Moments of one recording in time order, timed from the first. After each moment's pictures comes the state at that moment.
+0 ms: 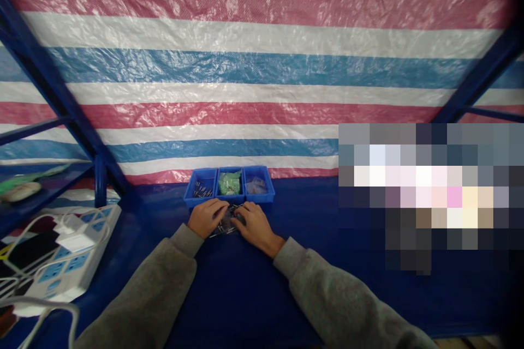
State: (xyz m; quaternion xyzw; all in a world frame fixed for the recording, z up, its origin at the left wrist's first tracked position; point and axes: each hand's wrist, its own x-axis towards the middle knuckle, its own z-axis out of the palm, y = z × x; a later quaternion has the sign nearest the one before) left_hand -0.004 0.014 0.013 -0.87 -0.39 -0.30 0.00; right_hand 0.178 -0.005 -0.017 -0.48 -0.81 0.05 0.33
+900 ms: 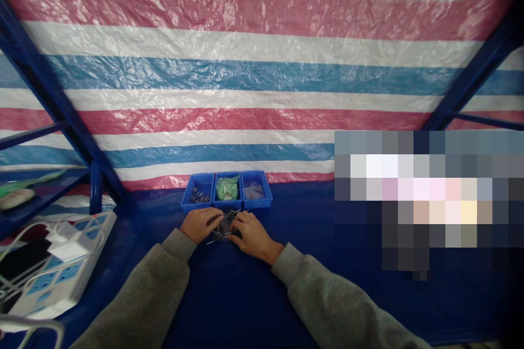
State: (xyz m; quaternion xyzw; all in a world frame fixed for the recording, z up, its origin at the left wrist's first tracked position) left_hand -0.016 0.019 0.014 -0.89 -0.40 -0.24 0.00; right_hand 0.181 -0.011 -0.013 -0.41 -0.87 0.05 0.28
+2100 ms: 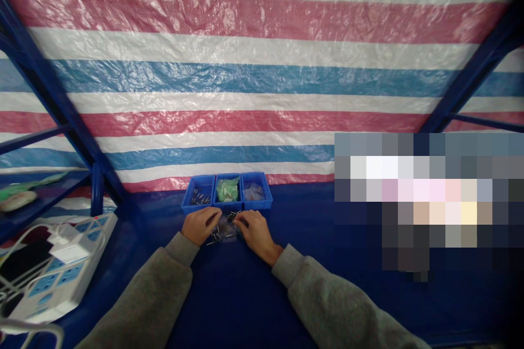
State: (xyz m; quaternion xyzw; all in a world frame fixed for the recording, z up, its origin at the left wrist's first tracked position) left_hand -0.017 0.020 0.004 -0.85 -0.40 -0.33 0.06; right_hand 0.181 -0.004 -0.018 -0.47 -0.76 0.11 0.43
